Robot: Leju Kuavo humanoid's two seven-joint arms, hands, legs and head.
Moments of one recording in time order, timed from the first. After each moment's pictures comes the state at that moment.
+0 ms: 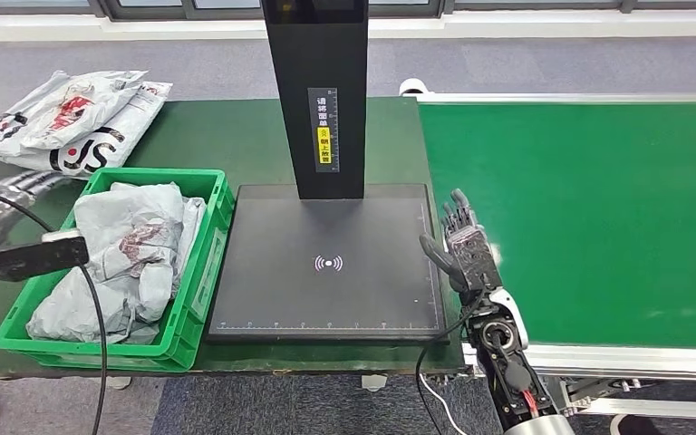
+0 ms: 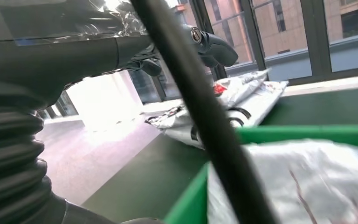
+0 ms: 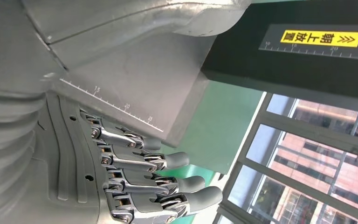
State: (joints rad) left arm -0.36 0.81 0.01 -1.57 -0.81 -0.57 -0.12; right arm -0.33 0.10 0.15 -1.03 0.25 -0.12 -0.33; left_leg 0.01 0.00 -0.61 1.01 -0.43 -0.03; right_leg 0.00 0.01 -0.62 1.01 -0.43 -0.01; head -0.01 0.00
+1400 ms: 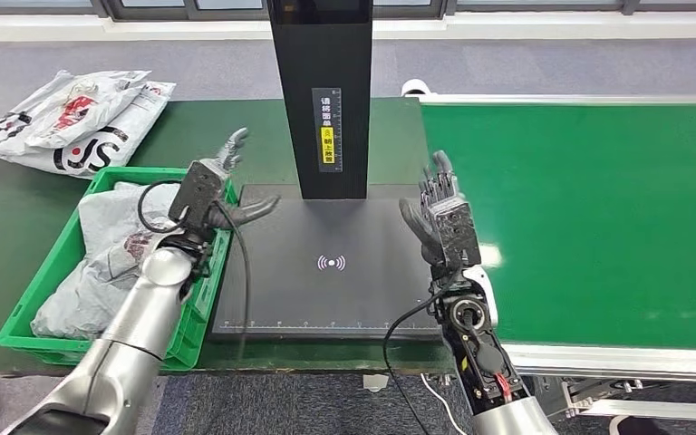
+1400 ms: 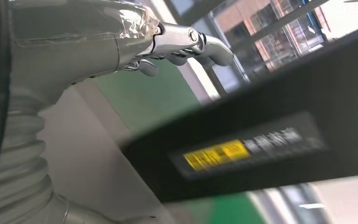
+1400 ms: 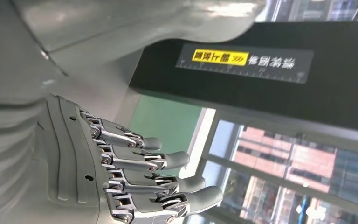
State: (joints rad) left arm -0.63 -0.02 -0.17 -0.92 -0.24 -0.02 -0.37; right arm -0.40 0.20 0.23 -1.09 0.19 -0.25 -0.32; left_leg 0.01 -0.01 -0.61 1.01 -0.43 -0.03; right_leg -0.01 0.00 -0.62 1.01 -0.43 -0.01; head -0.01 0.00
